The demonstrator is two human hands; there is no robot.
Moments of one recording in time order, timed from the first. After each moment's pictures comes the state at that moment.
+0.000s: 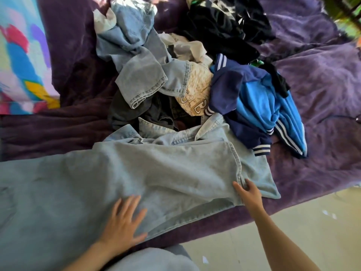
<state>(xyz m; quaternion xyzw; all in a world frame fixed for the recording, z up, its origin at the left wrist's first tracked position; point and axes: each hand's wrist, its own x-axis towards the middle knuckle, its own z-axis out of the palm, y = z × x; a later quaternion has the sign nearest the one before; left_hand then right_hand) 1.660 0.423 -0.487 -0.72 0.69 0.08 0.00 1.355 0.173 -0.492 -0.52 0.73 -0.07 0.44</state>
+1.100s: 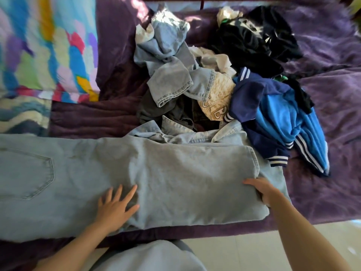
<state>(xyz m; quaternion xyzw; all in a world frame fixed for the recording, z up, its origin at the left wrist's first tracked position) 1.680 0.453 -0.477 -0.85 0.38 0.32 0.17 1.384 0.123 -0.463 -0.41 0.69 0.03 0.59</state>
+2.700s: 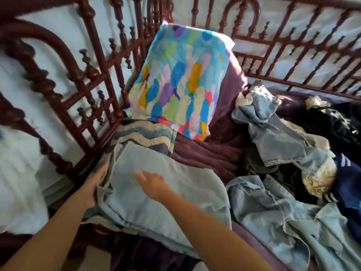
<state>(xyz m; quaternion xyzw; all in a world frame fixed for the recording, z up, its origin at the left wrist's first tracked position) 1.980 0.699 -0.346 -0.69 -0.20 0.34 -0.60 1.896 0.540 -0.338 -0.87 0.17 0.25 0.39</state>
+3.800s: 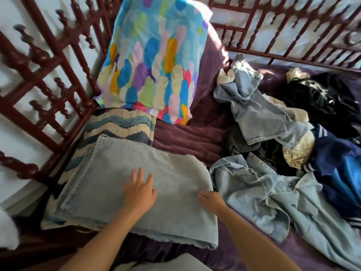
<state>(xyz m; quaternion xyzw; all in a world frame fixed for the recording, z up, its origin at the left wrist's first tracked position) 1.887 0.576 -0.418 -0.93 0.31 0.21 0.03 1.737 0.382 -0.464 -0.79 0.42 0.27 0.36</state>
